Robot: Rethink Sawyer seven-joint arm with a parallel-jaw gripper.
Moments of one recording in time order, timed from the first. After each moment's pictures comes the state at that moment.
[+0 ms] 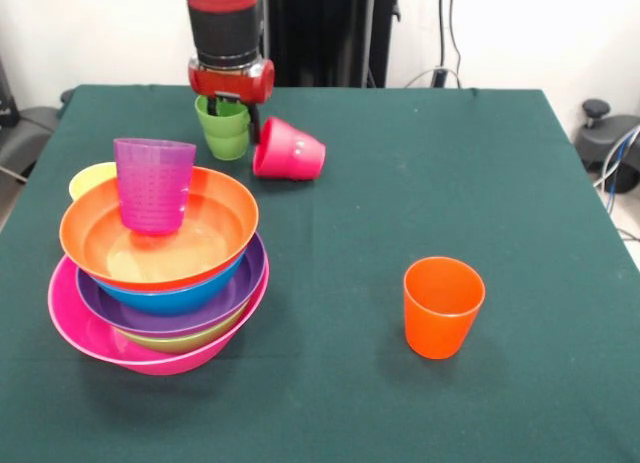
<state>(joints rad) -0.74 -0.51 0.16 1.96 -0.64 0.12 2.04</state>
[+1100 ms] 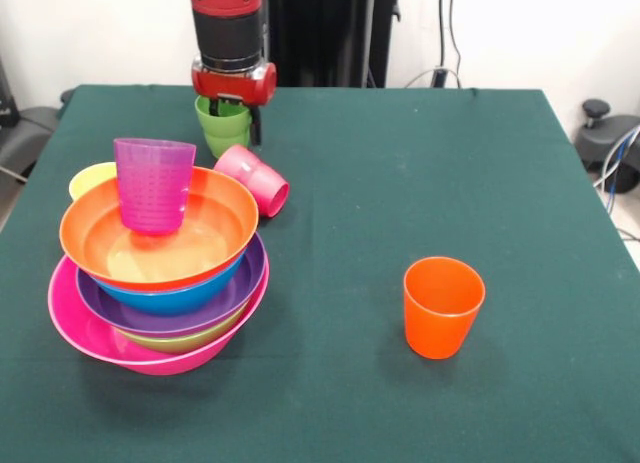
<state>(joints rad) -0.71 -0.51 0.13 1.96 -0.64 0.10 2.04</state>
